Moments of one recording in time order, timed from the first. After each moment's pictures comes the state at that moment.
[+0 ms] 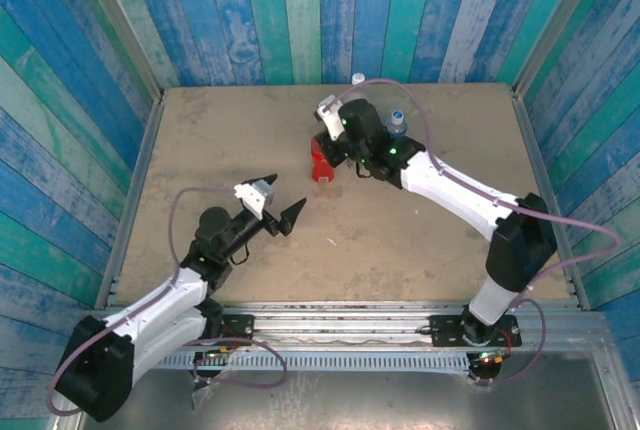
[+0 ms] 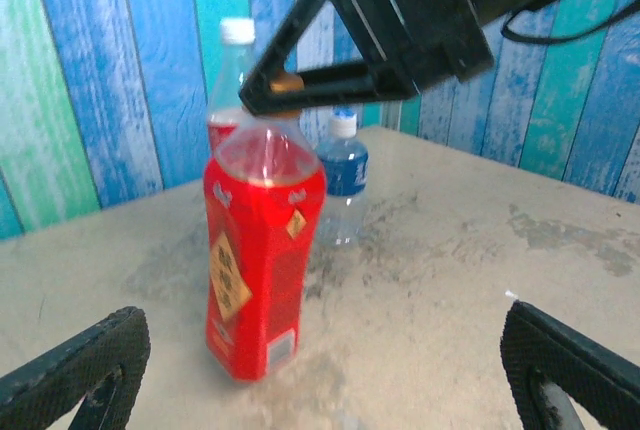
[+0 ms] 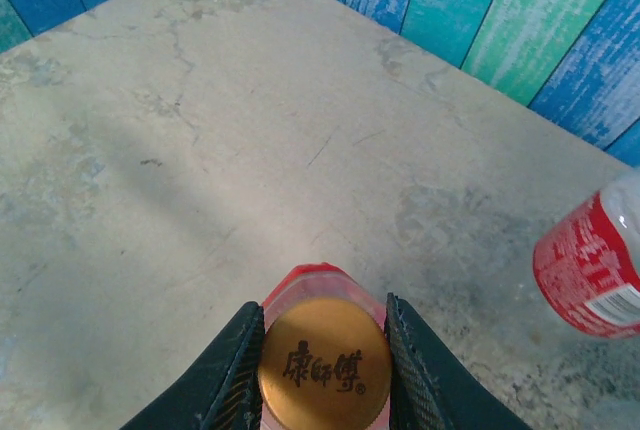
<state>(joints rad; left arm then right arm) -0.49 0.82 0.18 0.64 0.25 -0.02 0.74 1.72 1.46 -0.29 0.07 -0.02</state>
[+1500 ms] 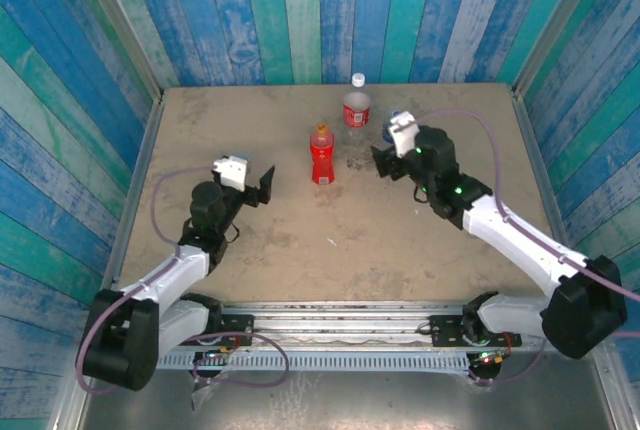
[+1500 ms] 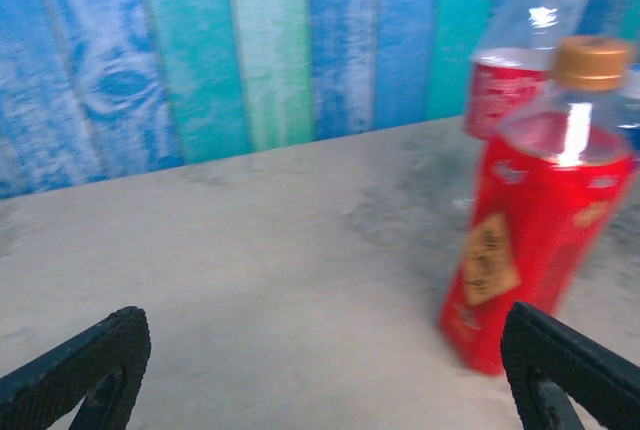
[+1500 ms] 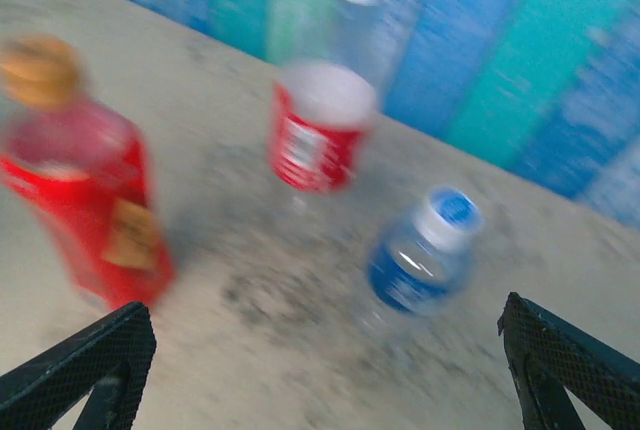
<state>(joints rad) -0.21 1.07 0.31 0.65 0.11 0.04 0.52 1.21 0.83 -0.01 0.18 -0.14</state>
